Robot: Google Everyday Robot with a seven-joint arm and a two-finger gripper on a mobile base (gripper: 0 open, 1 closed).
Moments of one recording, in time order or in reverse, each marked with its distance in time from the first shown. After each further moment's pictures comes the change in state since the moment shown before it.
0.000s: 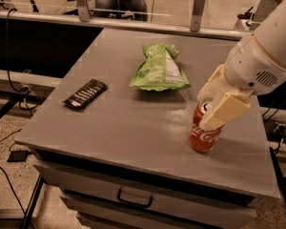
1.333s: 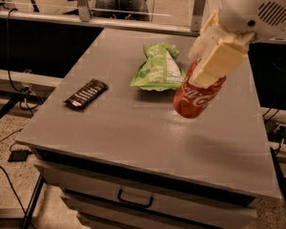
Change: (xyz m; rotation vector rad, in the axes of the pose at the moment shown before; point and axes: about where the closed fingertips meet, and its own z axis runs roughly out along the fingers) arm -0.072 -0.001 -0.073 0.082 0.023 -0.045
